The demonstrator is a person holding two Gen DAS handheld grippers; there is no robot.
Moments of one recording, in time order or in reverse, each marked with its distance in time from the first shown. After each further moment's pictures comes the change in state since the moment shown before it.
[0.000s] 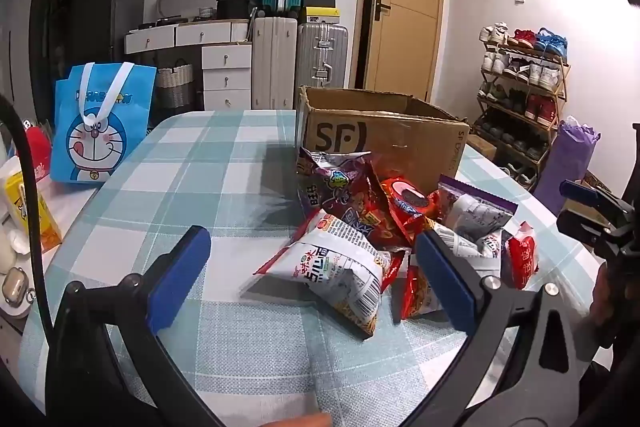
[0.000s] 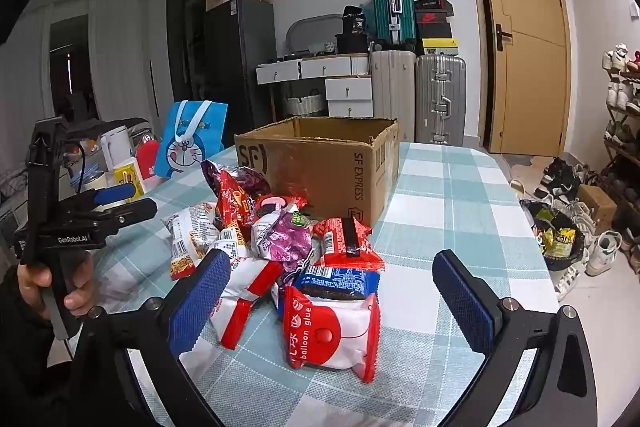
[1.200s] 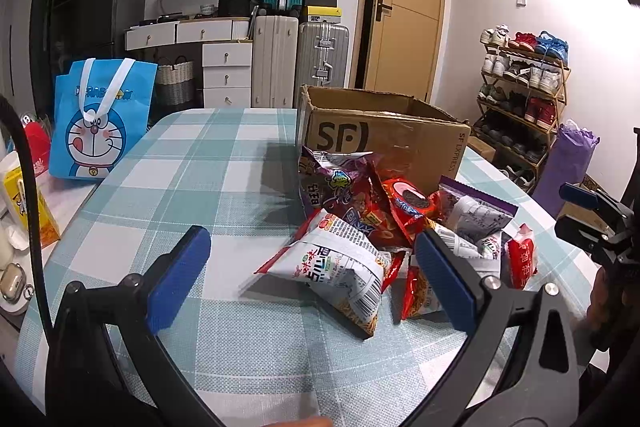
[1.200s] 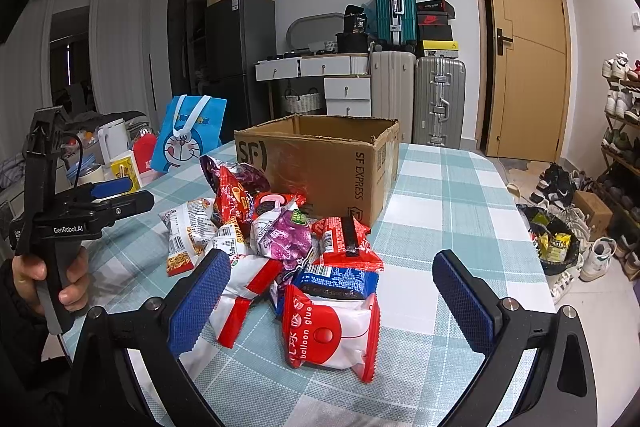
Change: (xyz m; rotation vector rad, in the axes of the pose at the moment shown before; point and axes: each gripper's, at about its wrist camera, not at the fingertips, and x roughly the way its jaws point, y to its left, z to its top) left arm -0.006 0.006 -0.004 -0.034 -0.034 -0.014; right arm 0.000 0.005 0.000 -0.026 0.011 -0.010
